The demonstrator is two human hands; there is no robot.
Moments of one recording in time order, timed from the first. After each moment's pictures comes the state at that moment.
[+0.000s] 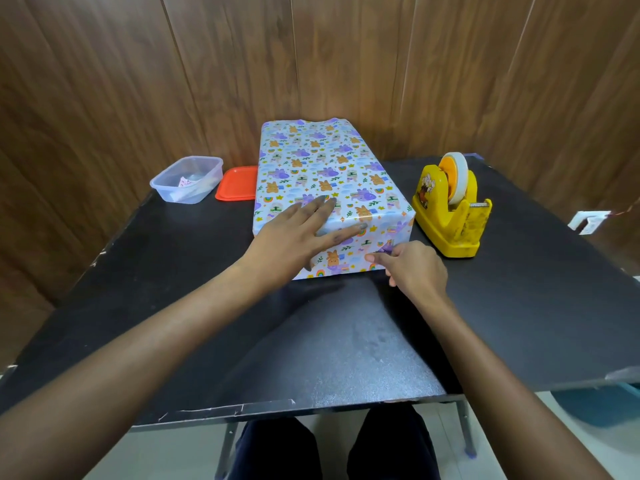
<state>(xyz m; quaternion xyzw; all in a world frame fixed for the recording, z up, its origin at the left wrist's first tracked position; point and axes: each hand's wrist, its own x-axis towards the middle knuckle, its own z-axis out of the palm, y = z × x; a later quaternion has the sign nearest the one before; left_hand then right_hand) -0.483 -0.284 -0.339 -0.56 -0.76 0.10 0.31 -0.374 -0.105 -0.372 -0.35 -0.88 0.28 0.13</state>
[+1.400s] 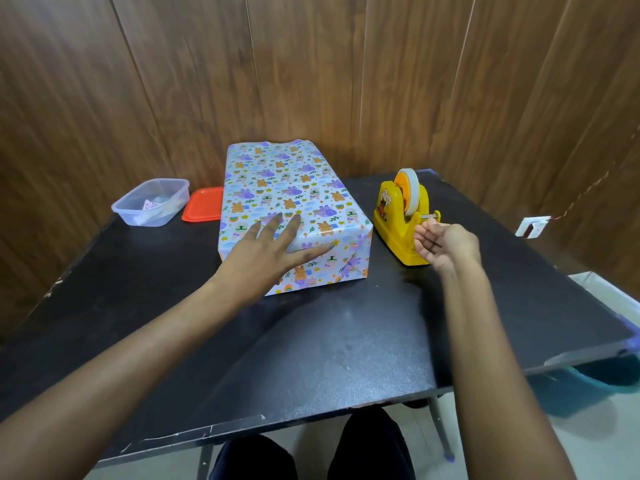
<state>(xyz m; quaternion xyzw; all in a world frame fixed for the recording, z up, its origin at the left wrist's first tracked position) -0.484 -0.276 -0.343 -0.54 -0.77 0.17 0.29 -0.344 -0.016 -0.329 -0.40 -0.42 0.77 0.27</state>
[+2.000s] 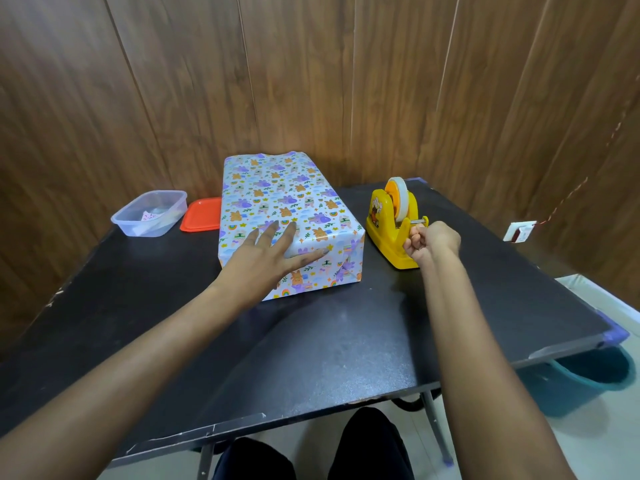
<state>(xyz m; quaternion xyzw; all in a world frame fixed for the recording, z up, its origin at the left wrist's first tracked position) -0.483 -0.274 -0.342 -0.55 -0.77 0.17 0.28 -0.355 -0.027 -0.313 -0.47 -0.33 0.75 0.31</state>
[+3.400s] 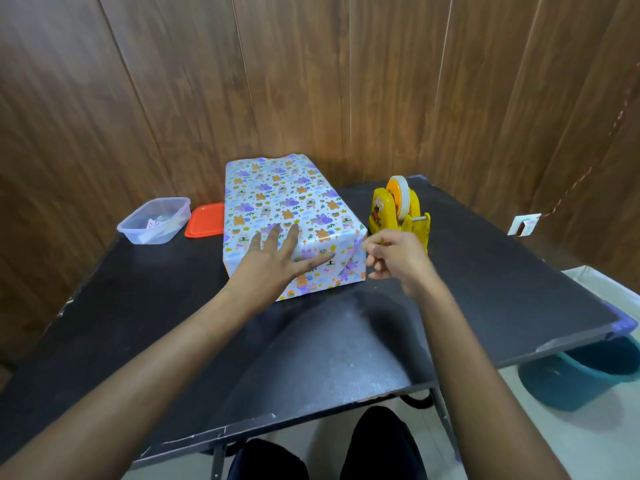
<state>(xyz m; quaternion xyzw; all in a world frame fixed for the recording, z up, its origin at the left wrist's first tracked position) -0.471 -0.270 -0.334 -0.53 -0.78 0.19 0.28 -0.340 -0.087 -0.327 -0.26 -0.71 0.62 0.21</state>
